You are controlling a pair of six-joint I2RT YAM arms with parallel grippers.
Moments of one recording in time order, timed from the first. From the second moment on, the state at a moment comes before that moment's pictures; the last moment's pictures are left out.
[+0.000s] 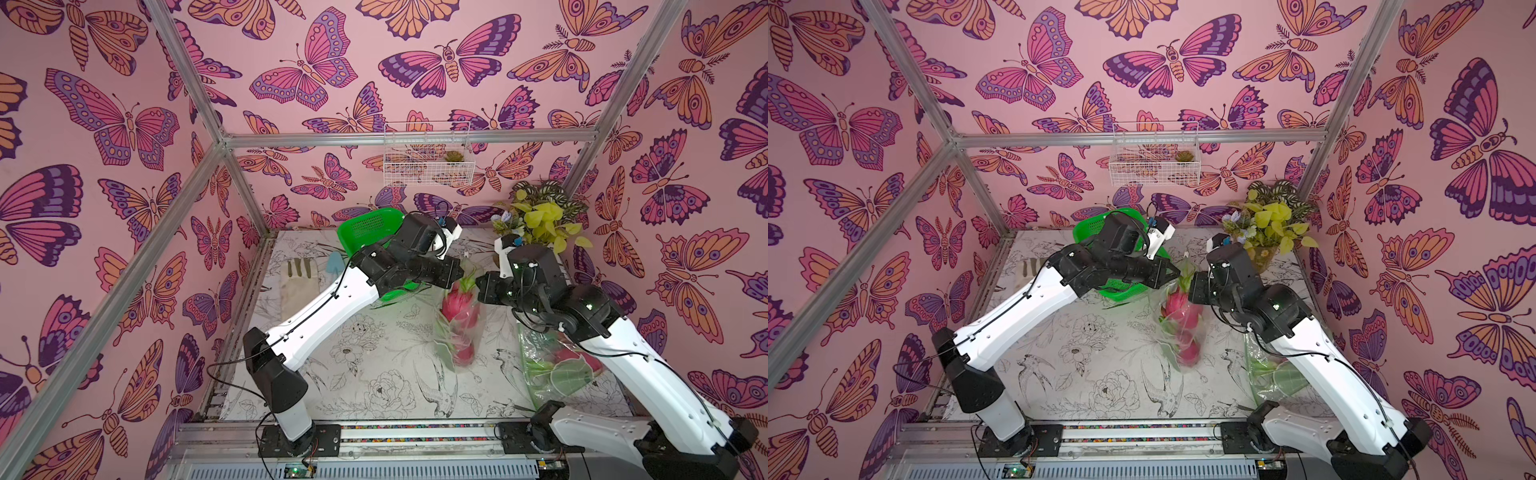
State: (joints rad) left arm -0.84 1.71 1.87 -0.77 0.34 -0.40; right arm 0.63 1.12 1.37 -0.91 0.12 0.62
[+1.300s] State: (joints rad) left arm -0.84 1.63 1.99 -0.82 0.25 -0.36; right arm 0.48 1.12 1.23 -0.81 0.04 0.71
